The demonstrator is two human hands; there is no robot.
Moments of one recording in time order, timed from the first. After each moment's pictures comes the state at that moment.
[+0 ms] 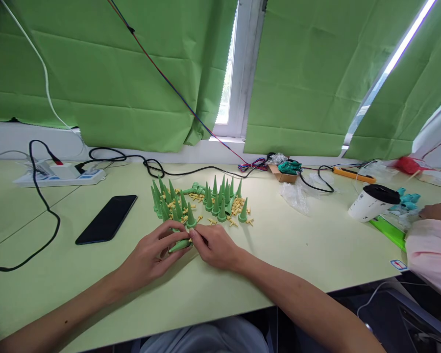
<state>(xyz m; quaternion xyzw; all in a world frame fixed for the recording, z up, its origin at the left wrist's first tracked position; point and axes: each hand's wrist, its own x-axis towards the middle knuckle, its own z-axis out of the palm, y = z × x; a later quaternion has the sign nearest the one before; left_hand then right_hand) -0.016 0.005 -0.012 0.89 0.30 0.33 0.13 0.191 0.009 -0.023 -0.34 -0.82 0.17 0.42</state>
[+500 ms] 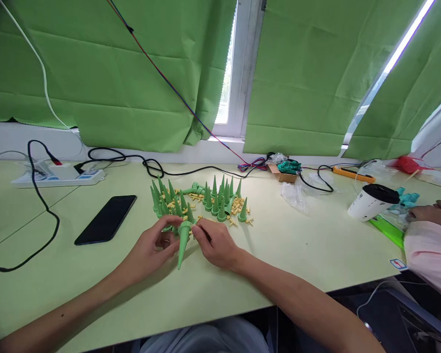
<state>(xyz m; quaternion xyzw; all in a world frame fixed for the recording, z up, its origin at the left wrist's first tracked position) -0.005 0.006 0.000 0.74 0.45 0.34 0.36 0.192 0.010 -0.022 -0.34 -0.78 0.15 0.49</state>
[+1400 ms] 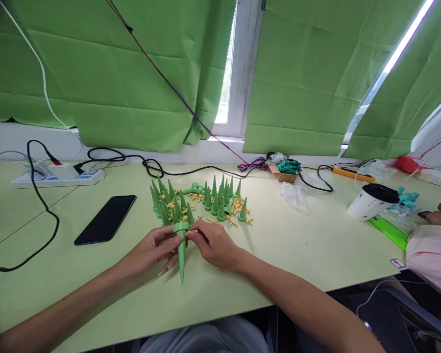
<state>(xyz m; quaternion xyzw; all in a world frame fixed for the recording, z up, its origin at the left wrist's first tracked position) -0.004 0.010 -0.001 0.59 0.31 0.32 0.67 0.193 0.009 -0.019 -0.30 -0.81 0.18 0.47</state>
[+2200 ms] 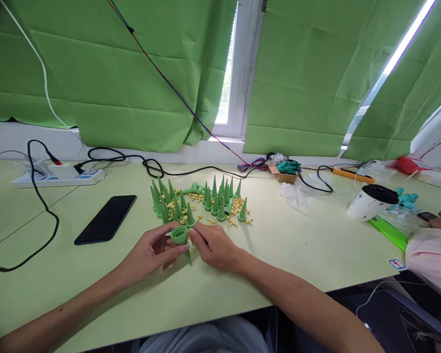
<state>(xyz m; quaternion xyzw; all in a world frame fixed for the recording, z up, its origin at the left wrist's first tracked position) -0.004 0.003 -0.004 0.66 0.39 0.34 0.55 0.193 0.007 -0.021 -0.32 -0.83 0.18 0.43</state>
